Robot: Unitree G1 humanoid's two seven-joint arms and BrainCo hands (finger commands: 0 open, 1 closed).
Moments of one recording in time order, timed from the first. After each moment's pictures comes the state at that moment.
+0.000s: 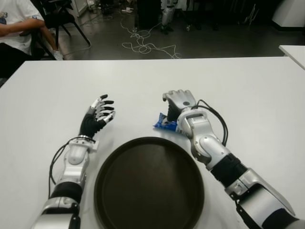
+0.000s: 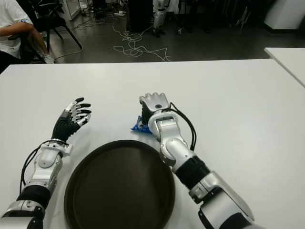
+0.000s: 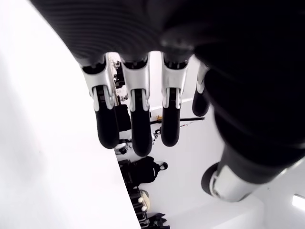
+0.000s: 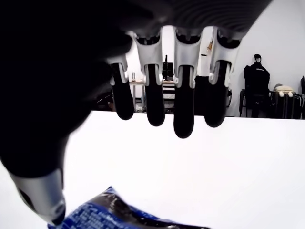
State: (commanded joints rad) left arm -0.36 0.17 0.08 0.85 0.02 -0.61 -0.11; right arm -0.59 -0.11 0.58 0.32 -1.11 0.44 0.22
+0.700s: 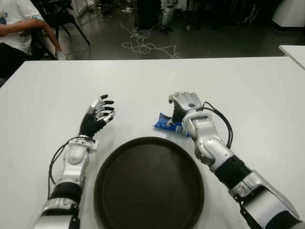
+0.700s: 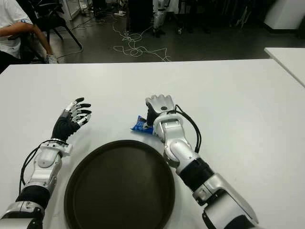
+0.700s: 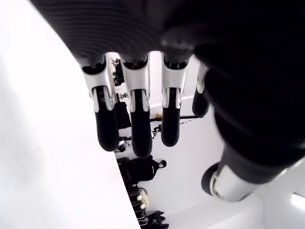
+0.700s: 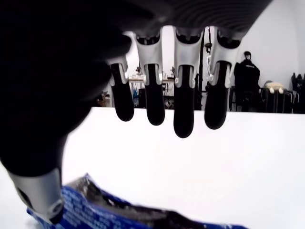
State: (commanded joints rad) left arm -0.35 0.17 0.08 0.82 0.02 -0.57 -0.12; right arm -0.57 -0.13 0.58 0.34 -1.09 0.45 0.19
